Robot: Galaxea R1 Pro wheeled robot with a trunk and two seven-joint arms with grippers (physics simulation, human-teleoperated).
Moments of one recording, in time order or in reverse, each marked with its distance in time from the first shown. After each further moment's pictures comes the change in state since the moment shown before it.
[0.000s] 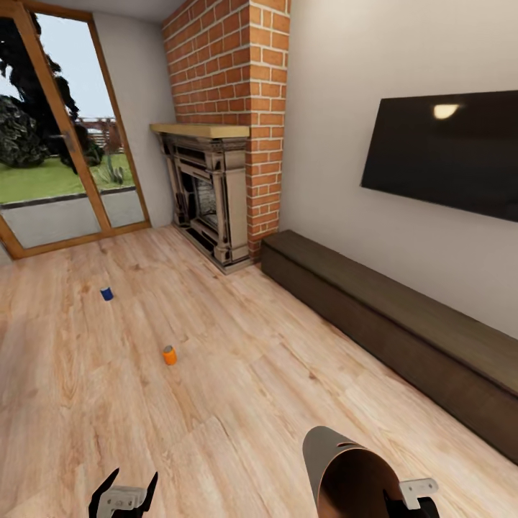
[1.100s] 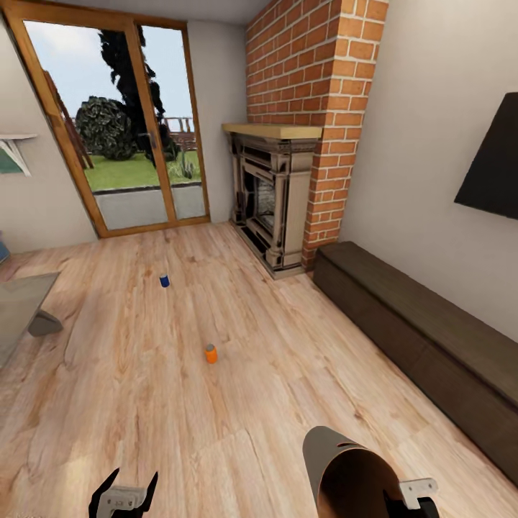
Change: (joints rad) left arm 0.000 0.000 0.001 0.001 -0.002 0.000 0.000; right arm 0.000 0.000 0.000 0.000 -0.001 0.000 -0.001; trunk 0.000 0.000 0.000
